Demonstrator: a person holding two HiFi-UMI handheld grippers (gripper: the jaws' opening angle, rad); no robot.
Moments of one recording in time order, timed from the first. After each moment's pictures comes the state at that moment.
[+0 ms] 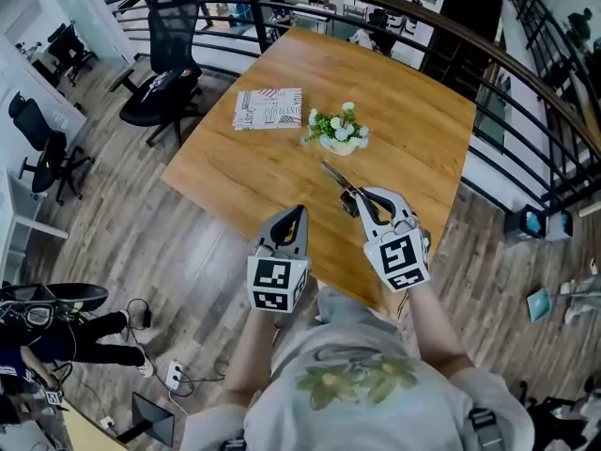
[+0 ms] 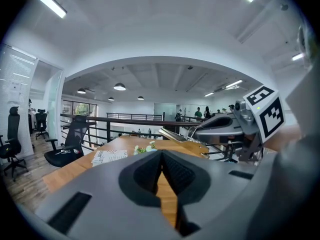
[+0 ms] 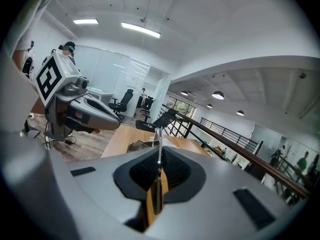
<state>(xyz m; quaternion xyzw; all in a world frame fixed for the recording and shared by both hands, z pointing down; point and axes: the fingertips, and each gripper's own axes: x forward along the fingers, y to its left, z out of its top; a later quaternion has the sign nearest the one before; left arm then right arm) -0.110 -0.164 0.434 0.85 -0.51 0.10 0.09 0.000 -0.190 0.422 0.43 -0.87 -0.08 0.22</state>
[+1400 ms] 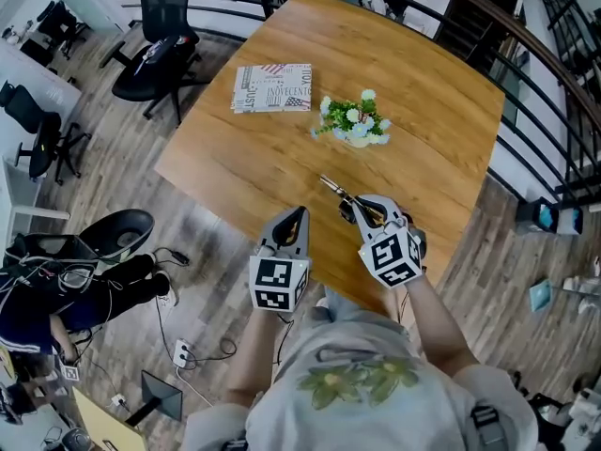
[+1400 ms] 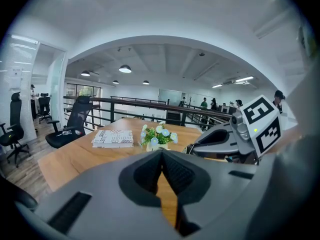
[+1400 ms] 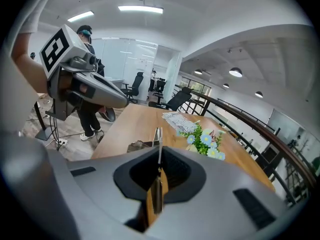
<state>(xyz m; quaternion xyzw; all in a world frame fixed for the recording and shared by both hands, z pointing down) -0.131 -0.226 0.512 0.83 -0.52 0.15 0.17 -0.025 -0.247 0.551 0.35 -0.88 0.00 0.33</state>
